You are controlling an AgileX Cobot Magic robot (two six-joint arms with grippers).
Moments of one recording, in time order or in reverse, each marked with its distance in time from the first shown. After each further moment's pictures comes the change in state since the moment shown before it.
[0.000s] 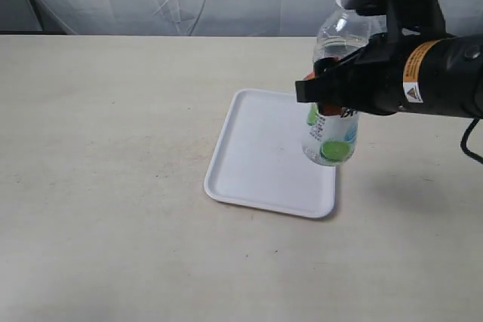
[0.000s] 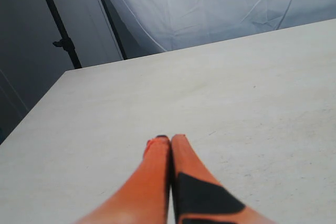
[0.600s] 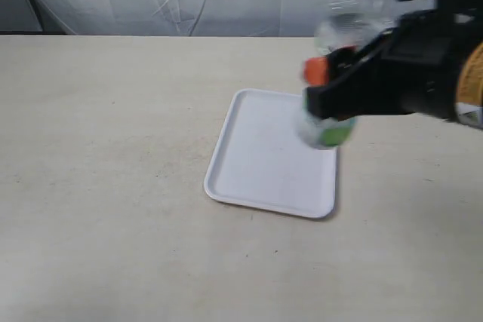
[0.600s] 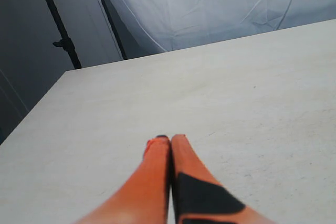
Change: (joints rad) left arm 0.000 0.000 0.000 0.000 0.000 0.000; right arm 0.153 -0.242 0.053 -0.246 0.045 0.111
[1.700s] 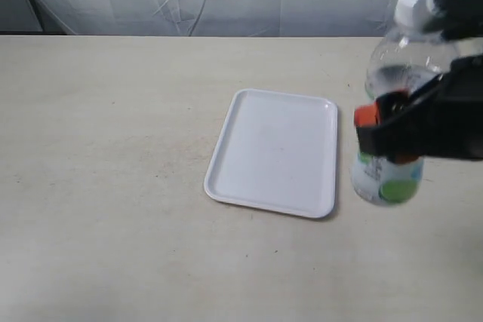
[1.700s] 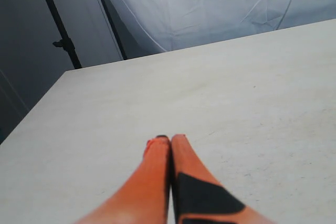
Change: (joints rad) left arm 0.000 0.000 0.000 0.000 0.000 0.000; right arm 0.089 -0.129 -0.001 0.239 0.379 -0.123
